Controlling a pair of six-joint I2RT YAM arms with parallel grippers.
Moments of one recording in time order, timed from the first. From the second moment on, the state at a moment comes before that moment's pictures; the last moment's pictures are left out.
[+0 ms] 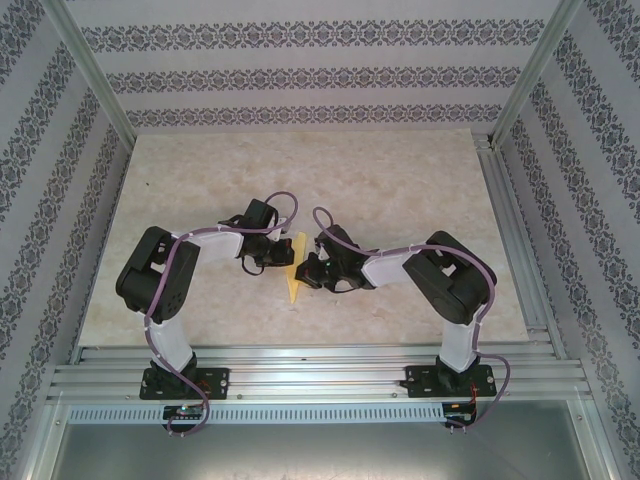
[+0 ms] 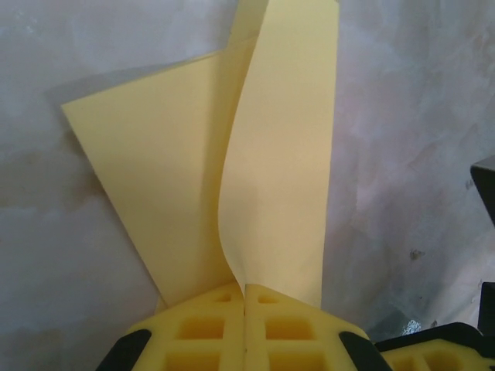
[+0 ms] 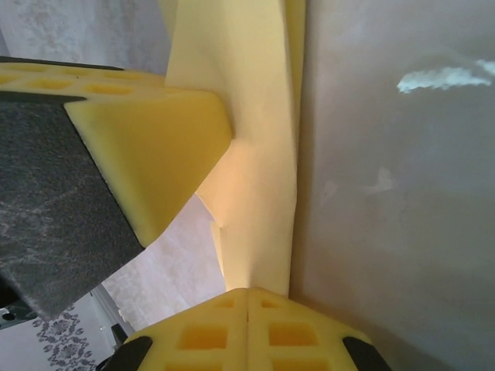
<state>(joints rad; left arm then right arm) -0.44 1.82 0.97 -0.26 0.44 -0.42 0.77 1.89 0.85 0.24 -0.47 1.11</state>
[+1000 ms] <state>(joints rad) -0.43 1.83 0.94 -0.19 0.49 -0.42 0.95 1.89 0.82 0.32 -0.25 1.26</state>
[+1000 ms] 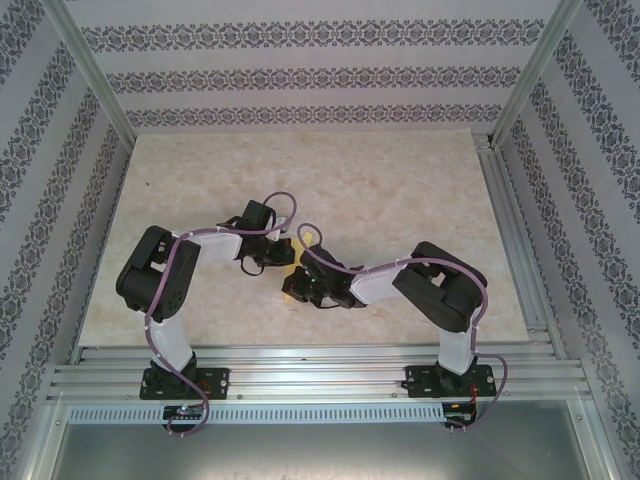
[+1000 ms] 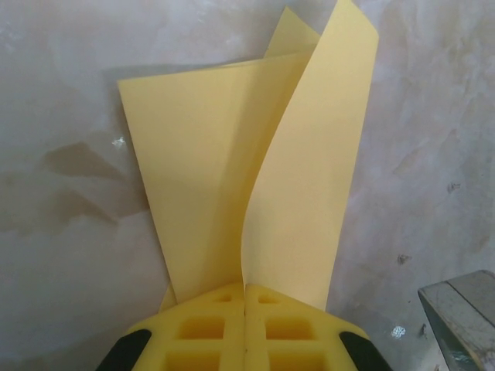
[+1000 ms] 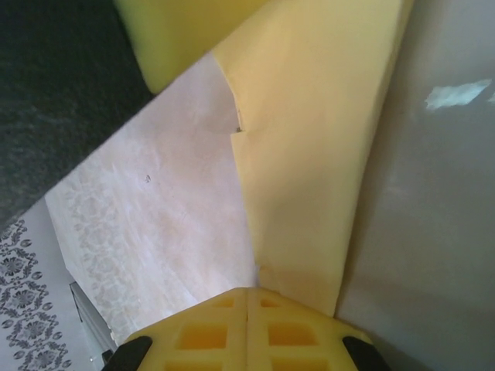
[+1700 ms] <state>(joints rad) -0.43 1.84 0.92 -0.10 0.49 -0.42 0.86 1.56 0.74 0.13 -0.24 1.15</state>
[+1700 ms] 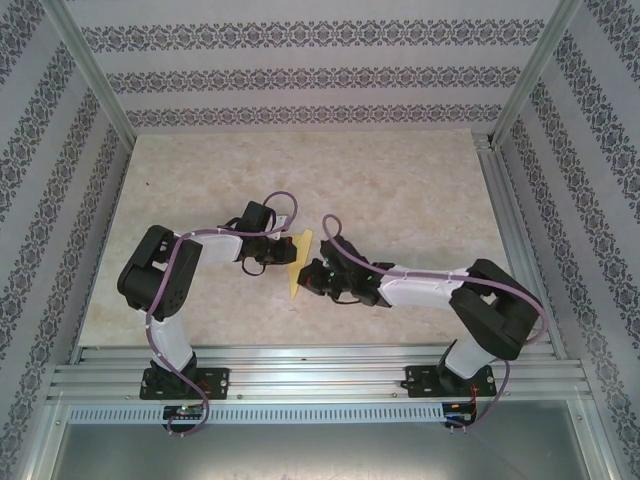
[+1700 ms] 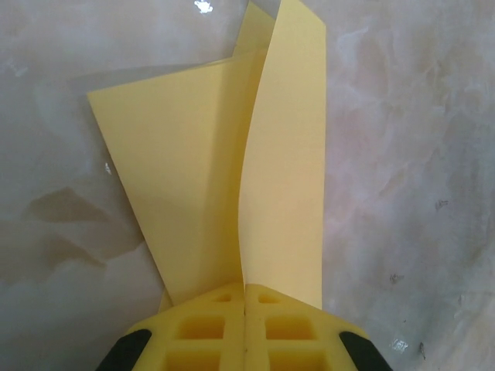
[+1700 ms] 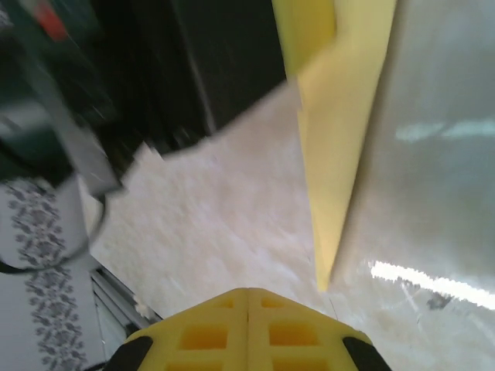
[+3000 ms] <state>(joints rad) -0.43 1.82 0.91 -0.10 0.46 -0.41 0.68 1.99 1.06 0.11 -0.33 1.00</state>
